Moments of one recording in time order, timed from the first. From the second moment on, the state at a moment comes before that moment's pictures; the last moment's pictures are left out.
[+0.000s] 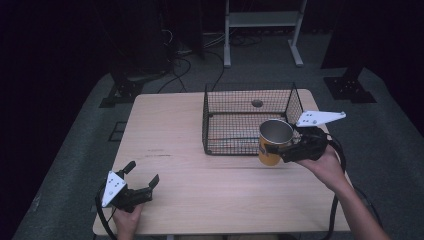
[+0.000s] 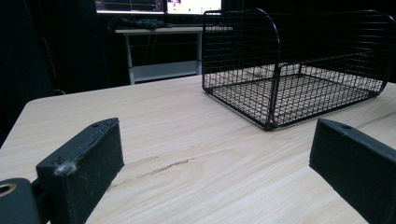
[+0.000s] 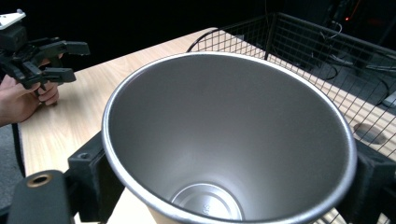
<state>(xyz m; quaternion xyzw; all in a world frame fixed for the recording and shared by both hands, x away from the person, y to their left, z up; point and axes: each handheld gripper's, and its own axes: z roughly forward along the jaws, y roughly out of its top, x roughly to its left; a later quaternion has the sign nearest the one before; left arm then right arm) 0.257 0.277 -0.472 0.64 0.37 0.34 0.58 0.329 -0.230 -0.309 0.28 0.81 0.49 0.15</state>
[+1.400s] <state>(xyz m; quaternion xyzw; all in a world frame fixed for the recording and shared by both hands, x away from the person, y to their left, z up) 0.257 0.277 -0.472 0.64 0.37 0.34 0.58 0.425 -0.209 -0.296 0.29 0.83 0.46 0.13</state>
